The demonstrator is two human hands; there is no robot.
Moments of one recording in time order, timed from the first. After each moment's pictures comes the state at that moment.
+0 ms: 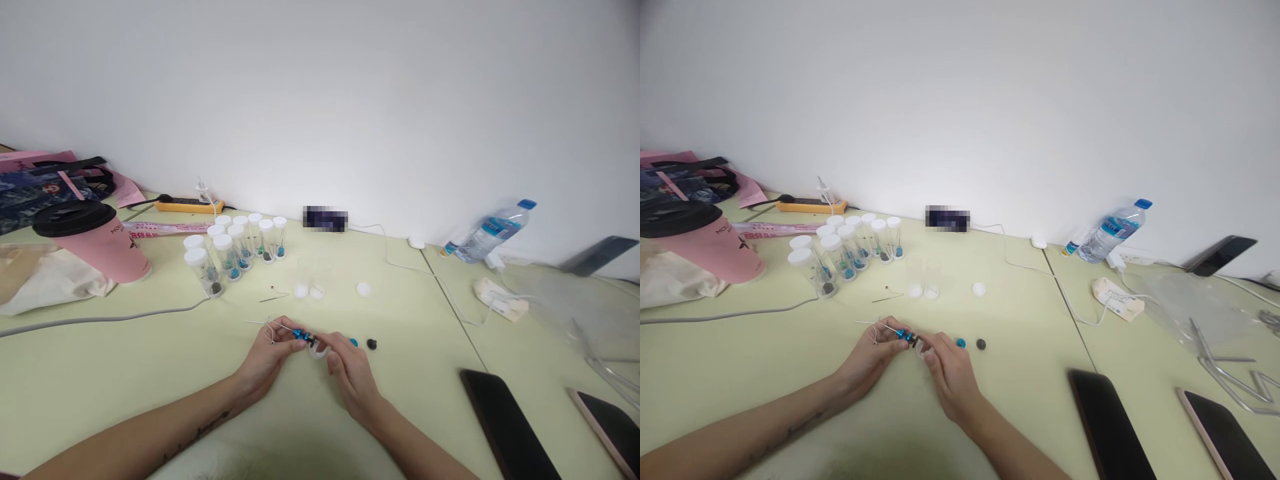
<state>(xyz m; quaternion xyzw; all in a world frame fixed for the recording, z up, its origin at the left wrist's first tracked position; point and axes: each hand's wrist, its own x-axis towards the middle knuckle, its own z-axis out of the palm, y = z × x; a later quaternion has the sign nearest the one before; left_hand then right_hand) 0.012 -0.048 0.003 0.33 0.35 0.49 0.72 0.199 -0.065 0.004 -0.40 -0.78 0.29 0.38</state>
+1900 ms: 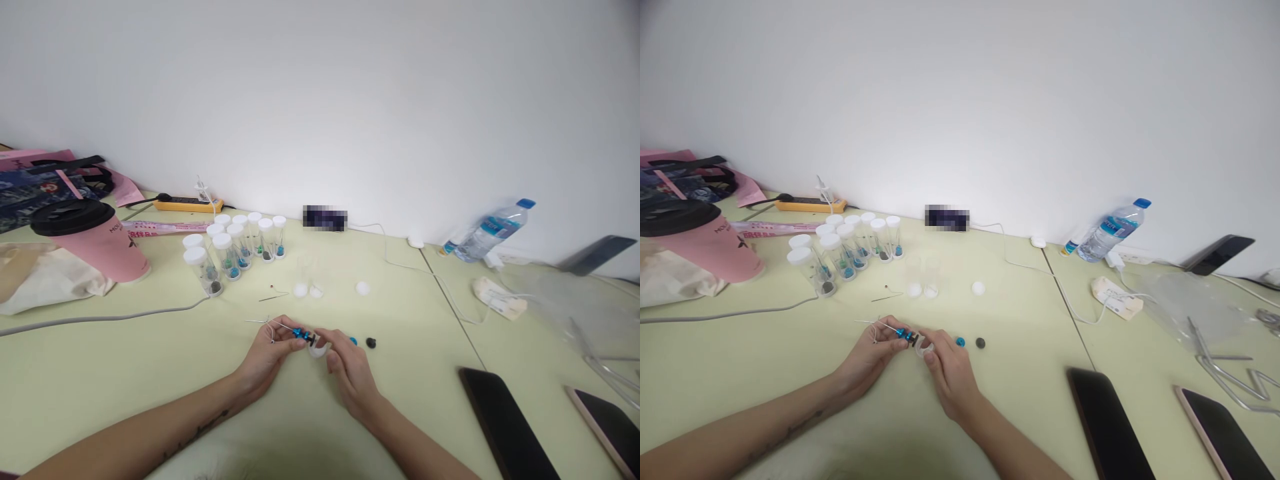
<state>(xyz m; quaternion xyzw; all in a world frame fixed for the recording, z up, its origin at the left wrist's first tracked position) 0.013 -0.048 0.003 0.34 0.33 0.50 0.73 0.199 -0.065 0.003 -0.40 -0.78 0.30 0.38</state>
